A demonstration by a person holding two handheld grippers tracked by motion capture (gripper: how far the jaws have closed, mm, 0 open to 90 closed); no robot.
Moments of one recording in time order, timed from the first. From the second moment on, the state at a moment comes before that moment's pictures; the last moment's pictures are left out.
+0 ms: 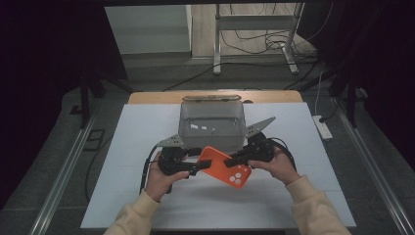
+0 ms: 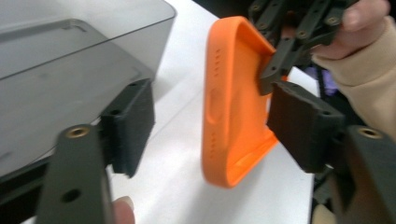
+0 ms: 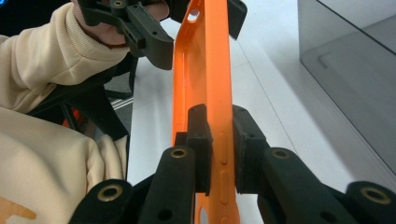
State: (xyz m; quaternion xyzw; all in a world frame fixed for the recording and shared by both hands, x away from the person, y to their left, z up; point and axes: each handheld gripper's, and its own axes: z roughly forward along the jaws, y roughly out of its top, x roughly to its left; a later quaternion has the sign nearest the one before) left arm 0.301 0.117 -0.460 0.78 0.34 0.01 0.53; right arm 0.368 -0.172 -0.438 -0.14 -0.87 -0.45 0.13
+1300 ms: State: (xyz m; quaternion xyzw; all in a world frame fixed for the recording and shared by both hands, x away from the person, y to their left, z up) left arm 0.262 0.176 -0.497 0.79 0.39 0.13 0.46; right arm 0.362 -0.179 -0.426 -0.17 -0.88 -0.44 0.07
